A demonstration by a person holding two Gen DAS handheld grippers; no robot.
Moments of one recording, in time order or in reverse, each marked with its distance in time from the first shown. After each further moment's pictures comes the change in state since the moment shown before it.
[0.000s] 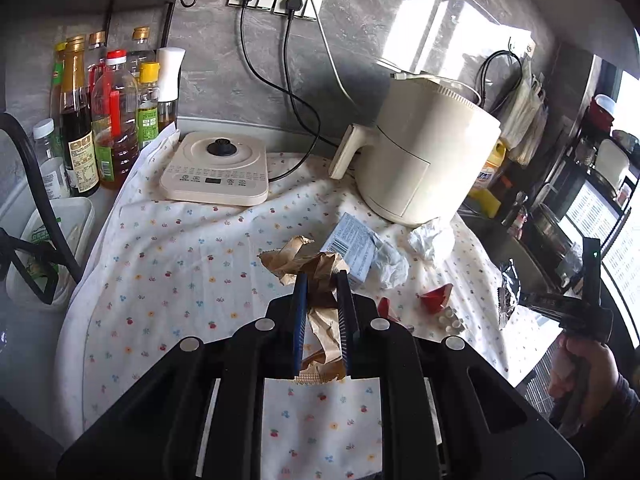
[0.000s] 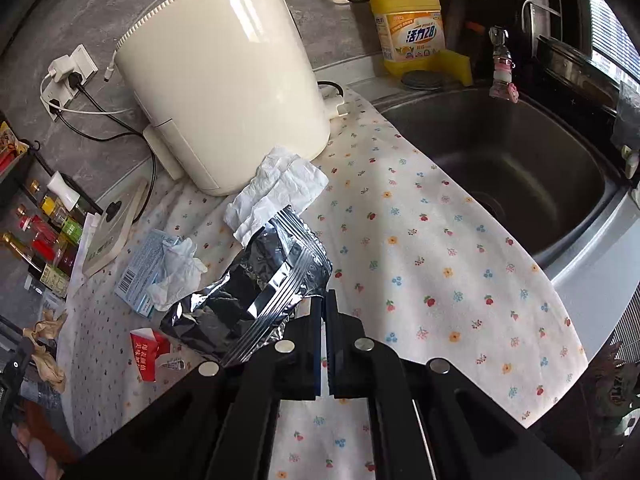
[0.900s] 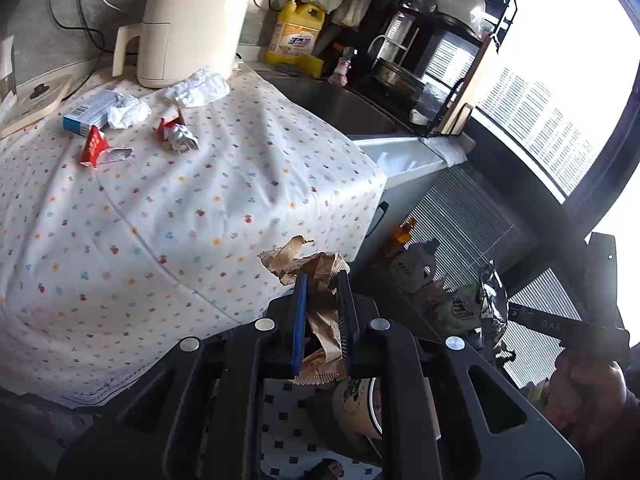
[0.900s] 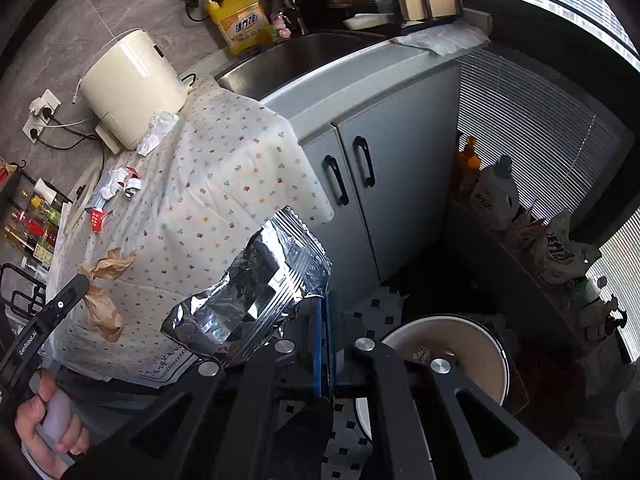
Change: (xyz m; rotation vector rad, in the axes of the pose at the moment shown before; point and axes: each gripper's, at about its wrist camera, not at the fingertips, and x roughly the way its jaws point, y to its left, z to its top) left arm -0.035 -0.224 -0.183 0.261 0.286 -0.372; right arm -0.202 -0.202 -0.241 0.248 0.053 -0.176
